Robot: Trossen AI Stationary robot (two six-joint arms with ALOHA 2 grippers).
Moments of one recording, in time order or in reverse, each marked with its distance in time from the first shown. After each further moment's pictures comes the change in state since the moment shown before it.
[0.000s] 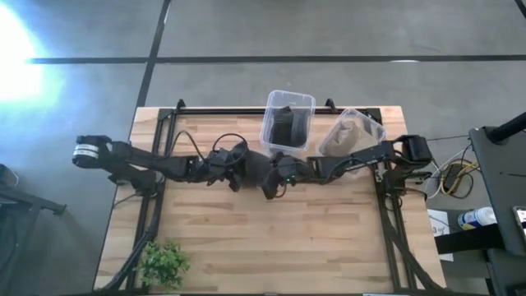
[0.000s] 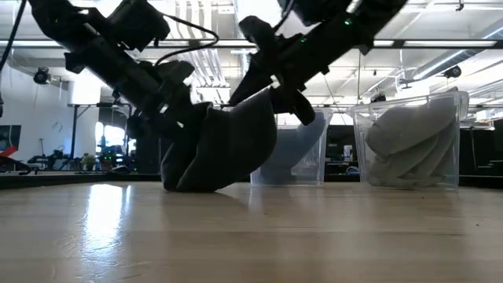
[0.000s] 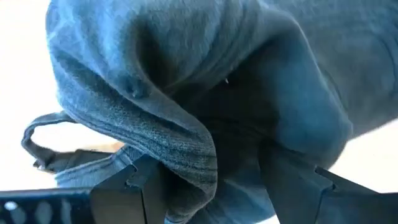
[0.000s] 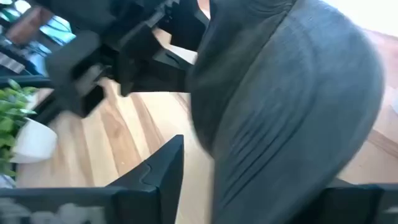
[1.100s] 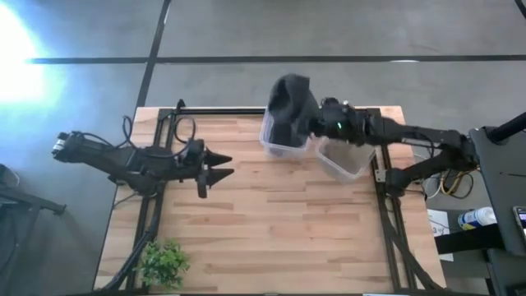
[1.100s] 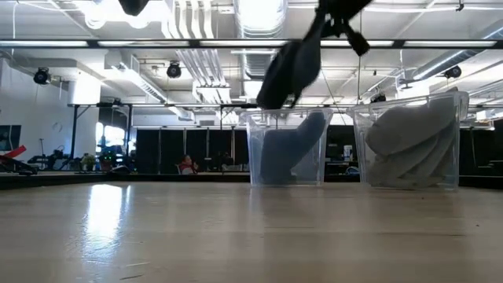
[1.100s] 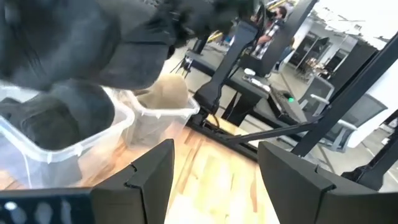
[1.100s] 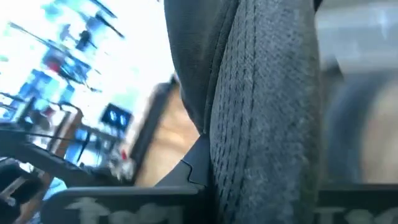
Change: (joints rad) left arm -0.285 -0.408 0.362 -0.267 -0.088 0.135; right arm -0.214 -0.480 0.166 -0.571 0.207 0.326
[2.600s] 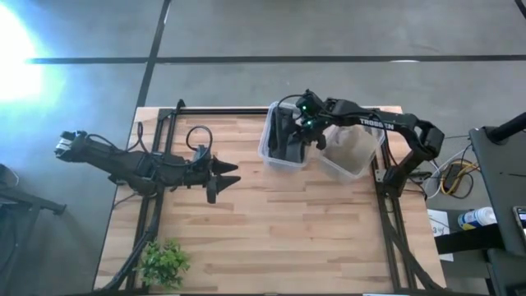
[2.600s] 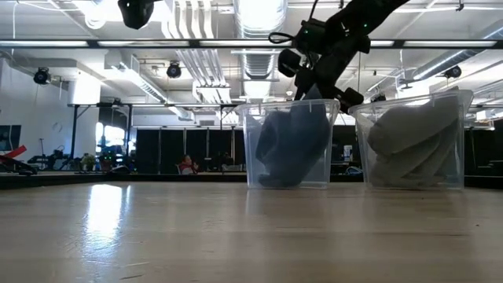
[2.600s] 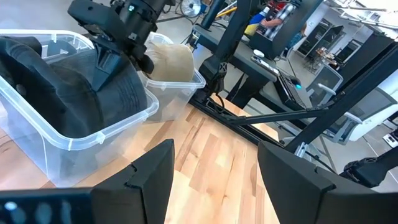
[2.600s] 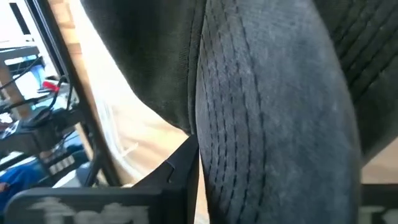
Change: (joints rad) left arm -0.019 0.082 -0.018 0.000 -0.004 -0.111; right arm -0.323 0.367 0.046 -0.195 -0.797 0.219
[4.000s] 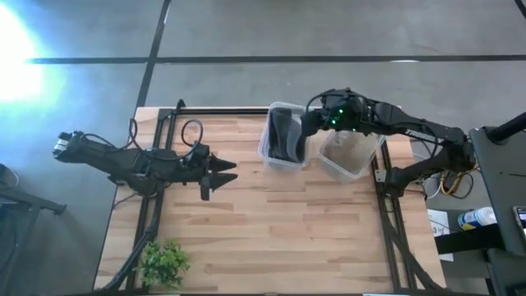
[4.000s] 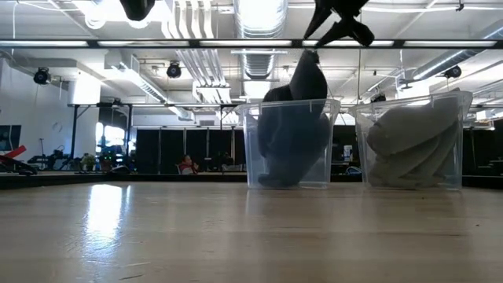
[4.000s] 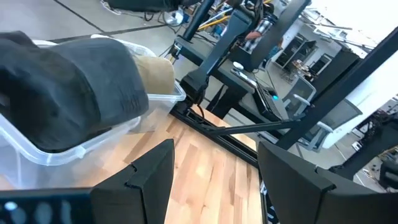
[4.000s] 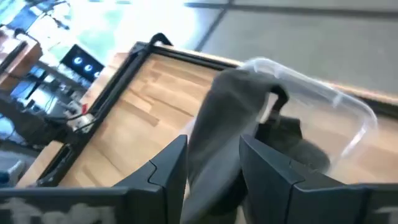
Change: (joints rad) left arm 0.022 -0.046 0.000 0.043 0.067 -0.001; right arm 0.219 -0.334 0.120 -0.071 0.635 -0.522
